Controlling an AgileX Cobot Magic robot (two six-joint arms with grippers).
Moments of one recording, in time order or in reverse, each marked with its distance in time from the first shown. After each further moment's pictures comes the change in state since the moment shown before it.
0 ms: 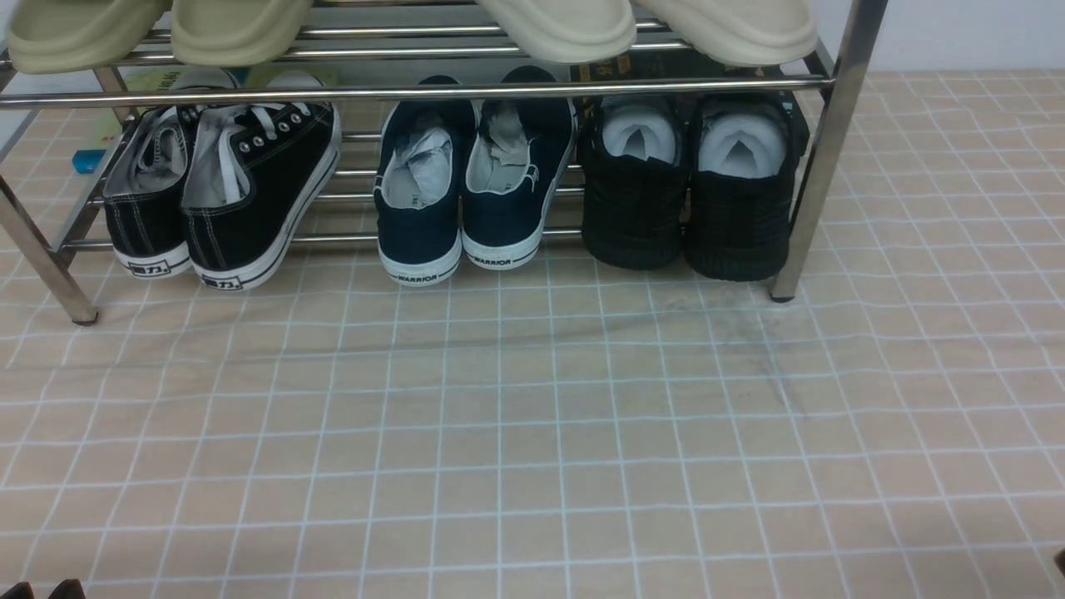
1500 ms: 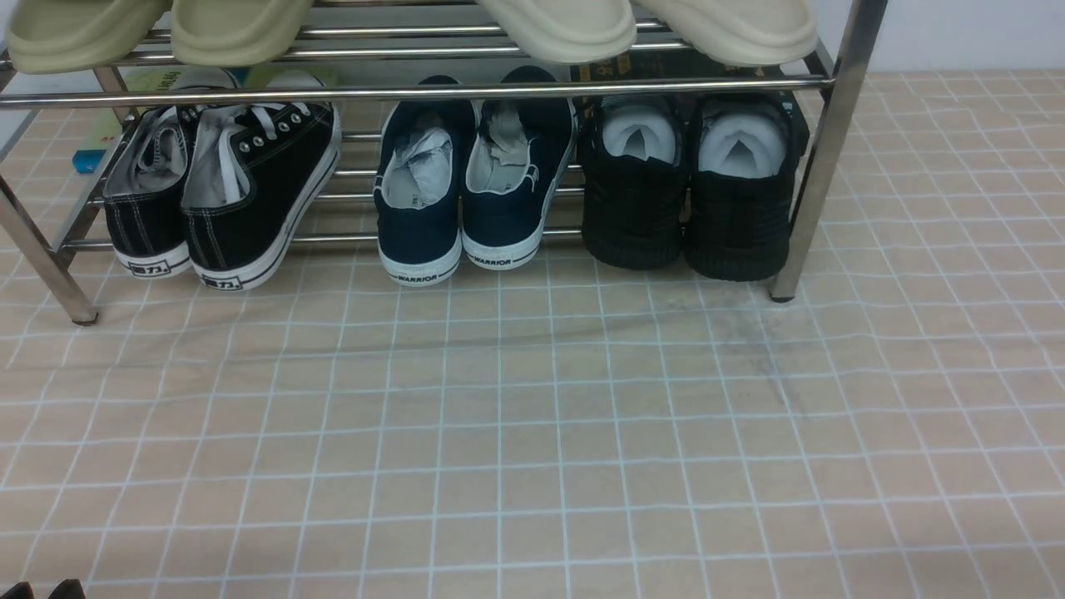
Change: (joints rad) right arm 0.000 0.000 -0.009 -0.715 0.057 -0.374; left arm 0.000 0.000 0.000 0.000 0.000 0.000
